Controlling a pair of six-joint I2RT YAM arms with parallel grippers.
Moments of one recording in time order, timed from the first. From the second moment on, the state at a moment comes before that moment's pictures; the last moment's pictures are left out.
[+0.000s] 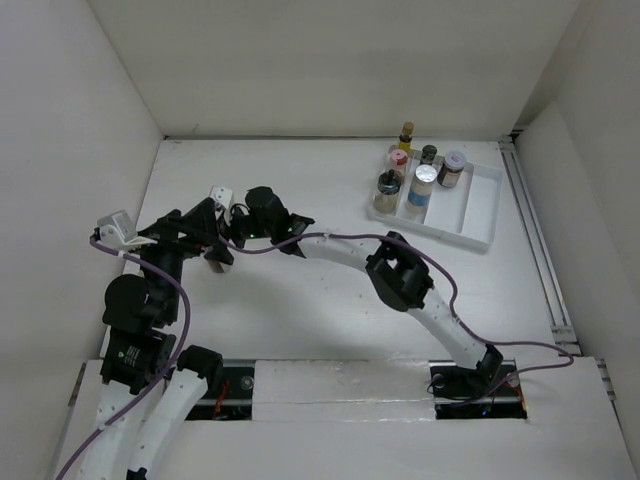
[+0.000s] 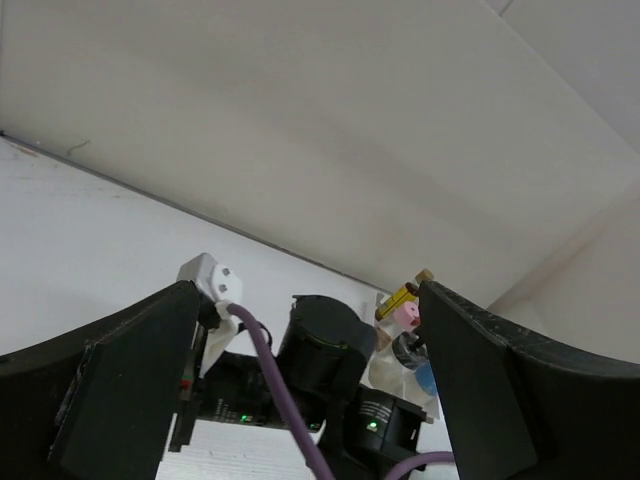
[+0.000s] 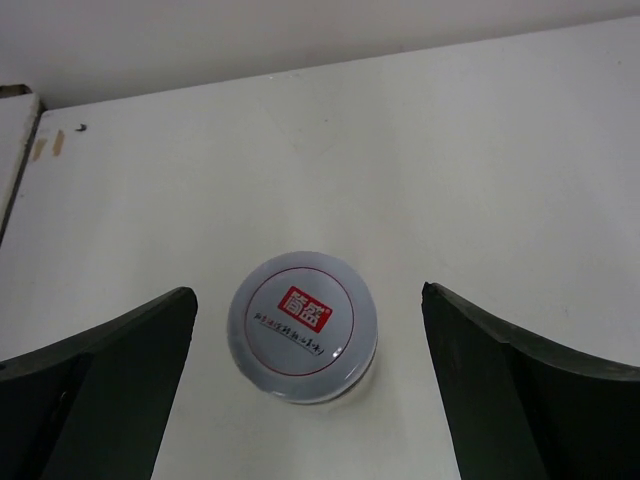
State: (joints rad) left arm -0.33 0.39 0.81 -0.20 -0.31 -0.53; right arm 0.98 2.47 2.07 0.18 -0.51 -0.04
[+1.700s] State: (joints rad) left arm -0.33 0.71 0.82 -0.20 0.03 -0.48; right arm -0.12 1.58 0.99 0.40 -0.18 0.13
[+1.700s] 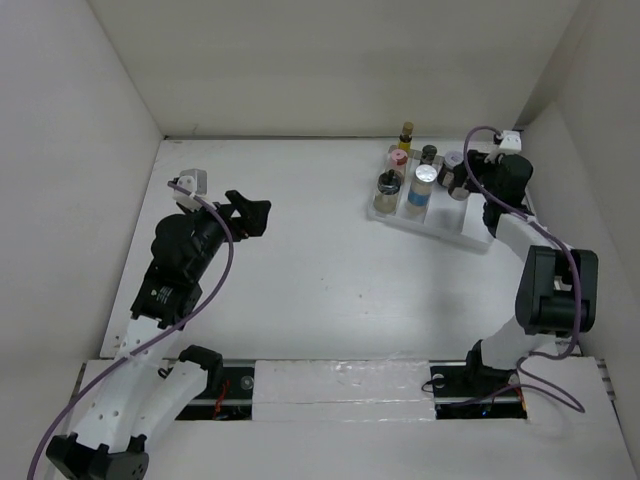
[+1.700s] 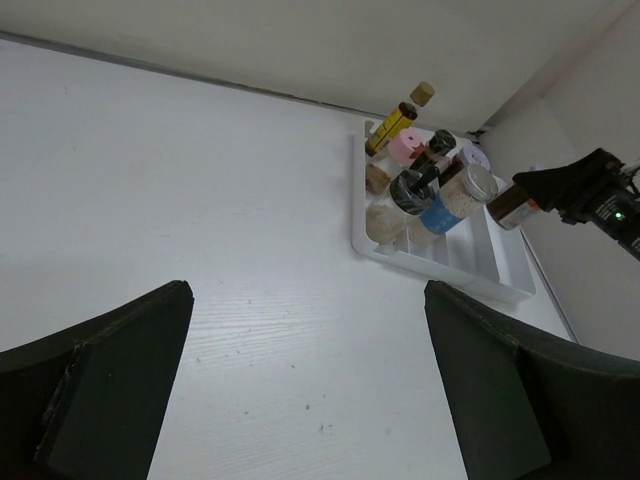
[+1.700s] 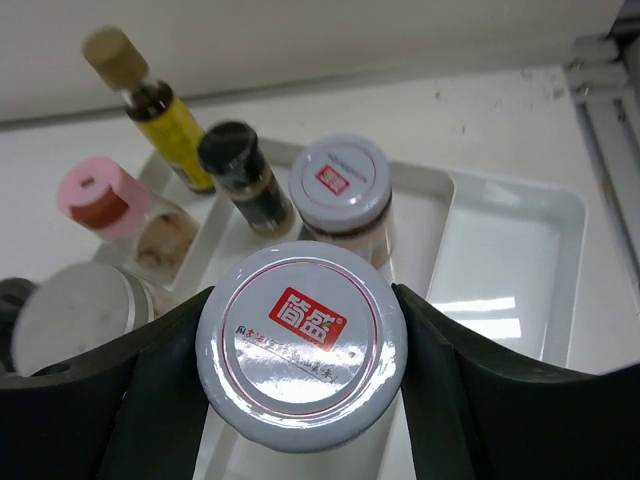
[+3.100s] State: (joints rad) left arm -0.33 0.72 0.82 -0.20 0.06 -0.48; right arm -0.09 1.61 0.95 0.37 -0.11 0.20
